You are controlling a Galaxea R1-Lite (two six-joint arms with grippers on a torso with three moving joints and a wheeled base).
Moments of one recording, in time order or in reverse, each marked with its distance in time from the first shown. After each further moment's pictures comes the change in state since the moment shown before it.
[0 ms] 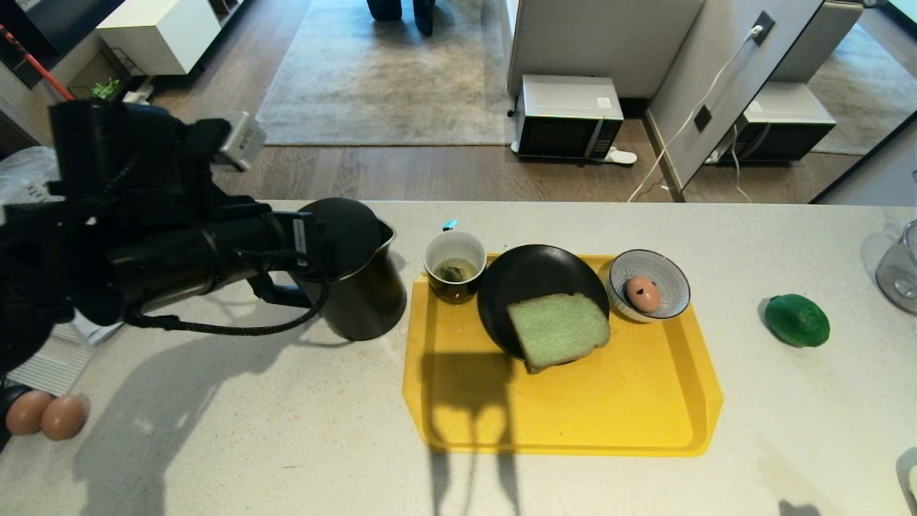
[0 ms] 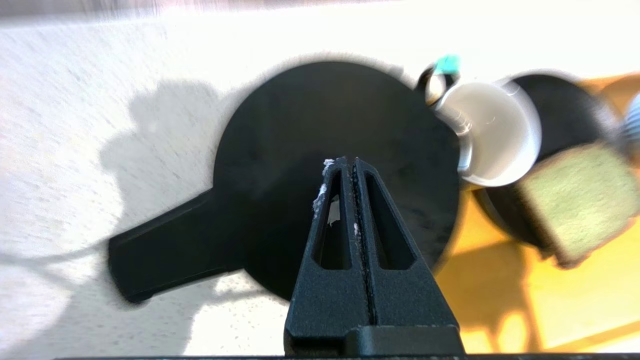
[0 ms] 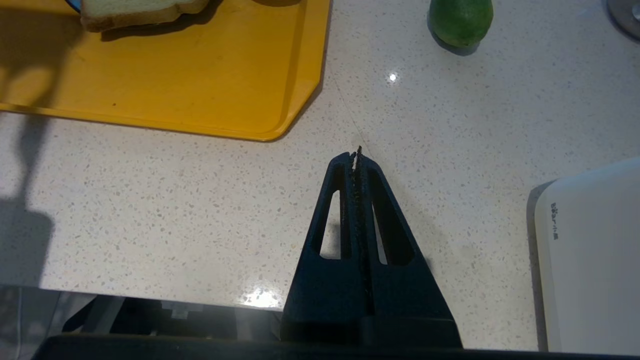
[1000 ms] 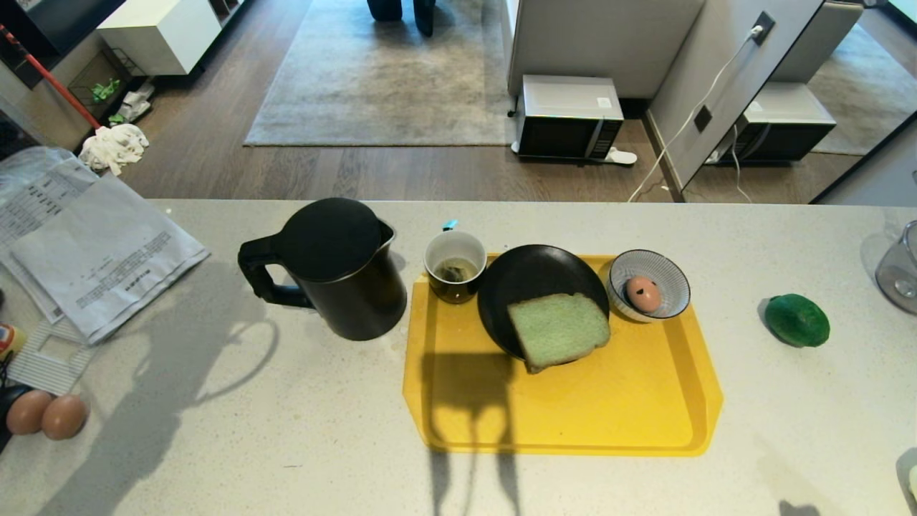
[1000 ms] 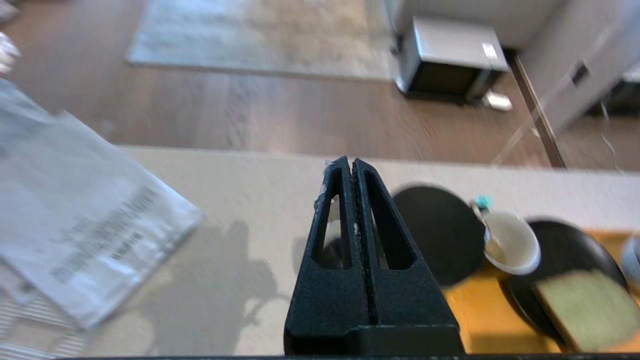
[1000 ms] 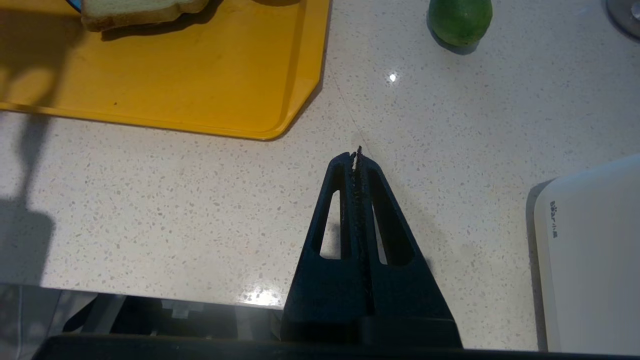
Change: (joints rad) left arm 0.235 -0.562 0.158 -0.003 0.010 0.014; right arm 0.000 0.000 0.000 0.000 0.000 0.000
